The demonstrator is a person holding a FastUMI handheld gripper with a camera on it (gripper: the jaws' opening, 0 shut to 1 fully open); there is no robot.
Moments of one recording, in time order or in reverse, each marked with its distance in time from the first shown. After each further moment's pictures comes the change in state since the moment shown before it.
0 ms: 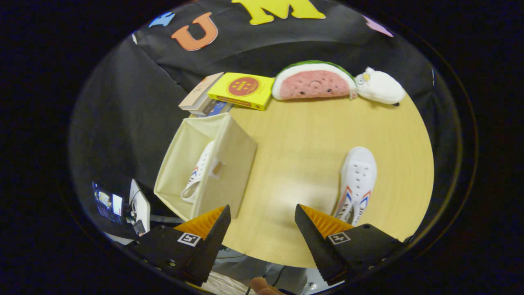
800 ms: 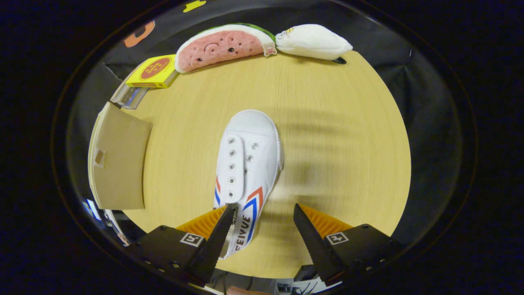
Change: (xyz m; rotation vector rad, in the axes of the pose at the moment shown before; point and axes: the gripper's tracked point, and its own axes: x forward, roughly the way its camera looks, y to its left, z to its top) arm 0.070 -0.191 -0.010 0.101 0.173 -0.253
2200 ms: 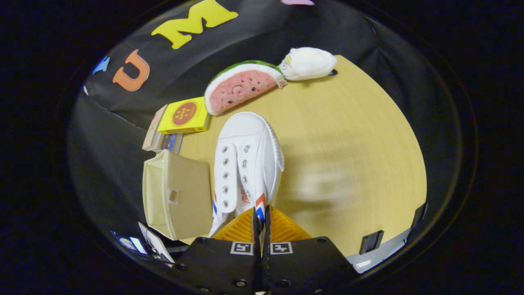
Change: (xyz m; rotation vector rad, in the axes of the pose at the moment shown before) arm -0.129 0.121 0.004 0.212 -0.184 0.236
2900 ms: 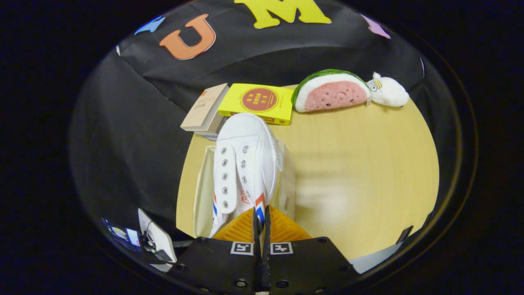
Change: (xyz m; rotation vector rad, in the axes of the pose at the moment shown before) arm 0.052 0.235 -0.037 -0.193 -0.002 -0.006
